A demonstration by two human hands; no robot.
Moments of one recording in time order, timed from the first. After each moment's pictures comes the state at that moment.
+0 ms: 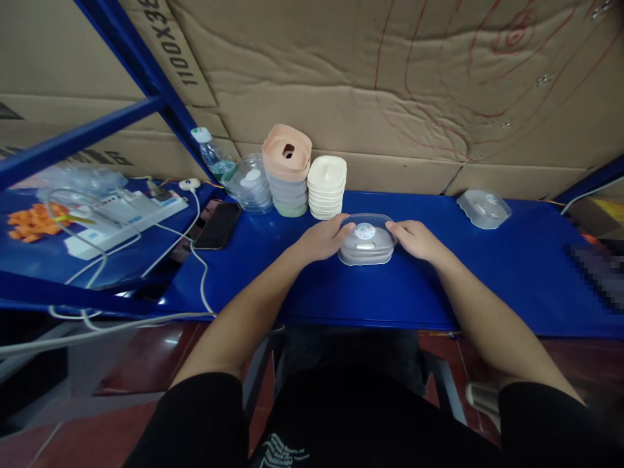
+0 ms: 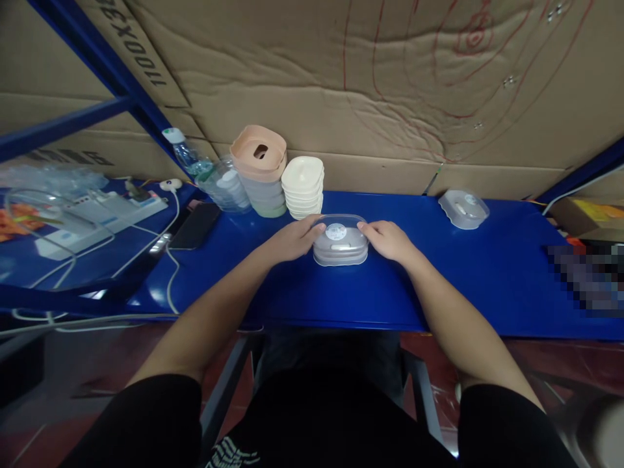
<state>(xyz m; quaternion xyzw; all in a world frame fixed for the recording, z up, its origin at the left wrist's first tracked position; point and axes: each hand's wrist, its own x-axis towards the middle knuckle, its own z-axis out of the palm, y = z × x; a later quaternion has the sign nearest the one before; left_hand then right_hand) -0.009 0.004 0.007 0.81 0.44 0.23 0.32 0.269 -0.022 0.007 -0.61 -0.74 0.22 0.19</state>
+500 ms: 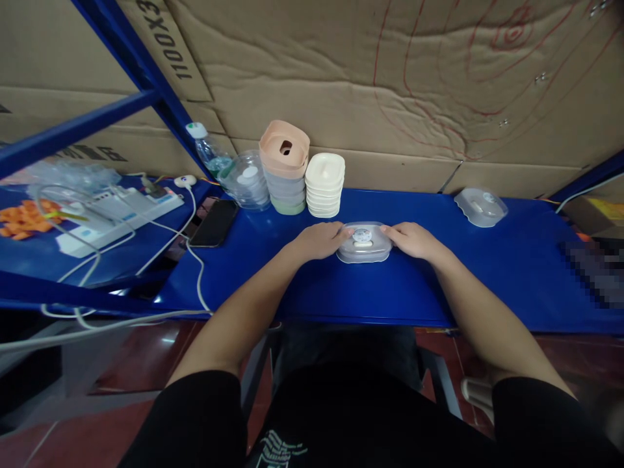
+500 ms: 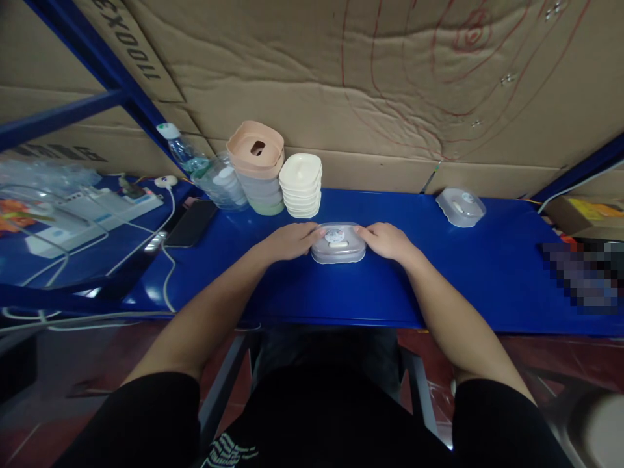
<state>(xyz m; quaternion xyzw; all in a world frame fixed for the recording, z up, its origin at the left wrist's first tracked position) -0.008 0.006 0.013 0.85 0.46 0.06 0.26 0.270 -0.019 0.005 -0.64 -0.74 0.20 0.07</state>
